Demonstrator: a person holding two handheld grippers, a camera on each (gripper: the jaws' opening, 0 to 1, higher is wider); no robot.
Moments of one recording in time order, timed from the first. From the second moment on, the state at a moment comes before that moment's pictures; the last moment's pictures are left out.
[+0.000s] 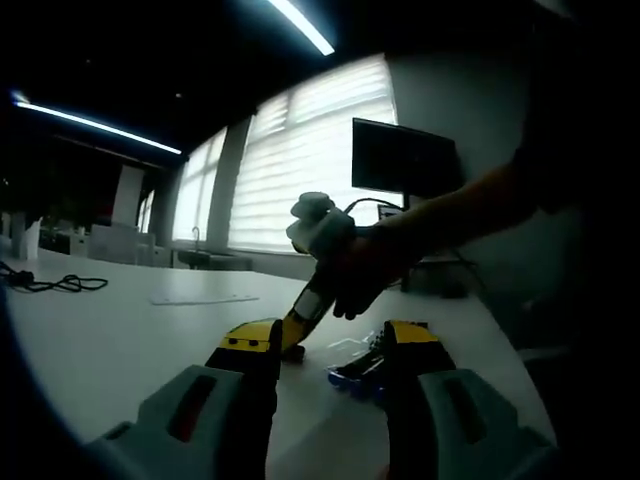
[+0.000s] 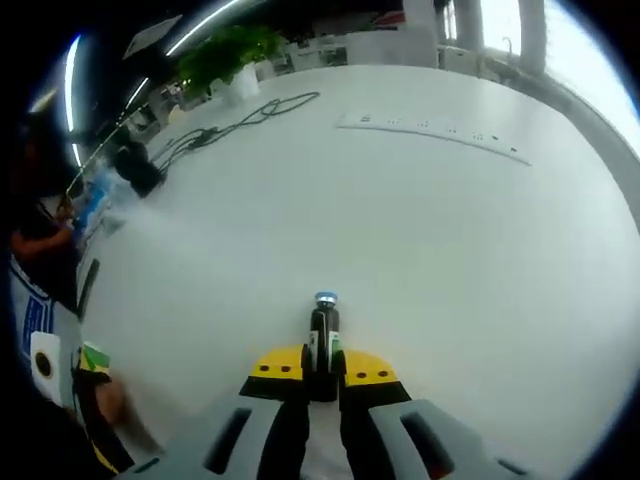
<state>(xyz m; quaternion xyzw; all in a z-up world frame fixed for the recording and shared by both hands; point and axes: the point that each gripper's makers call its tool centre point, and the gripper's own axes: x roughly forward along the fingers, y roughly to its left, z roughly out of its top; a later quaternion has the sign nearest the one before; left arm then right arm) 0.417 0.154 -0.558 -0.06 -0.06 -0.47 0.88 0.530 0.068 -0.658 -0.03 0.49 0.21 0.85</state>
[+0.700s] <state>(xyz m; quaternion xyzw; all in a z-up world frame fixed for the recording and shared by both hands) 0.423 0.154 -0.563 -0.05 -0.05 -0.46 0.88 0.528 0.070 -0.650 -0.04 0.41 0.22 0.88</state>
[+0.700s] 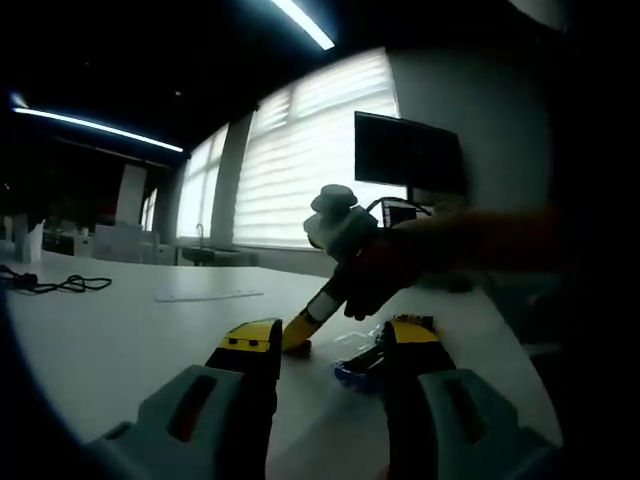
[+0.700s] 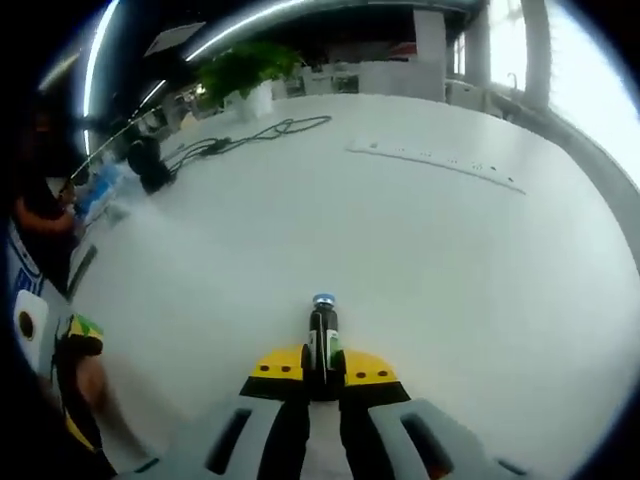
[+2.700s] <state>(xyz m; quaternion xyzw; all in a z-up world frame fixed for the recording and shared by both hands) 0.436 0.152 -0.579 -0.01 -0.02 -0.43 0.90 0.465 0.066 -0.605 -0.15 0.23 0.43 0.86</state>
